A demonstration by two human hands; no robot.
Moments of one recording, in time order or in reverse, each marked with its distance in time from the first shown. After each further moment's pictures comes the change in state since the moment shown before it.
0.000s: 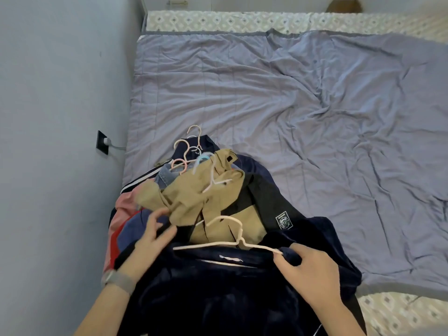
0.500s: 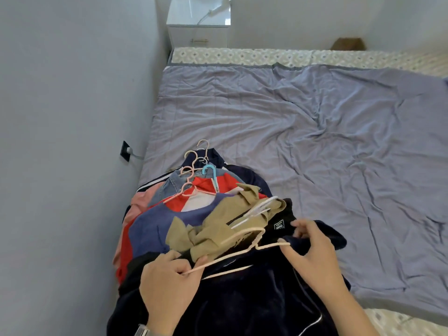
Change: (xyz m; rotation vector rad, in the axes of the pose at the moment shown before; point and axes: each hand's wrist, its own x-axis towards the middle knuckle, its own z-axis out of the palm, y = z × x) left_hand -0.142 0.068 0.093 0.688 0.606 0.217; right_hand -0.014 0.022 -0.067 0.453 0.081 -0.266
